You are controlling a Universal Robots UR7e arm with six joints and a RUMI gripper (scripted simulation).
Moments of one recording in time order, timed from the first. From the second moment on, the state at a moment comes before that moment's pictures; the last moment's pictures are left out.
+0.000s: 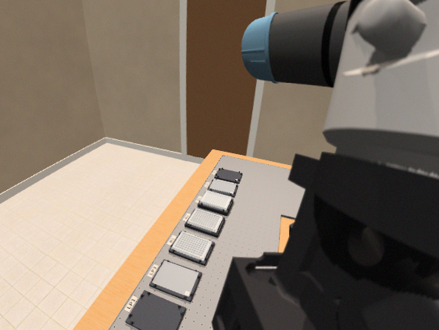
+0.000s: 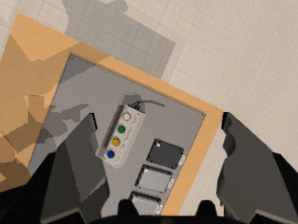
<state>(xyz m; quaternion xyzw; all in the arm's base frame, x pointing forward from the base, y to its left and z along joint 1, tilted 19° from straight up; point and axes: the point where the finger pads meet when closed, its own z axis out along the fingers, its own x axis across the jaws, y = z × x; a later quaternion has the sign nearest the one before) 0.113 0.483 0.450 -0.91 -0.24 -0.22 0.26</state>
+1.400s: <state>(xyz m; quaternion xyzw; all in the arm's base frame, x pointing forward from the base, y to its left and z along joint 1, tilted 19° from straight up) 0.212 0.414 0.390 -0.95 -0.11 -0.21 0.21</state>
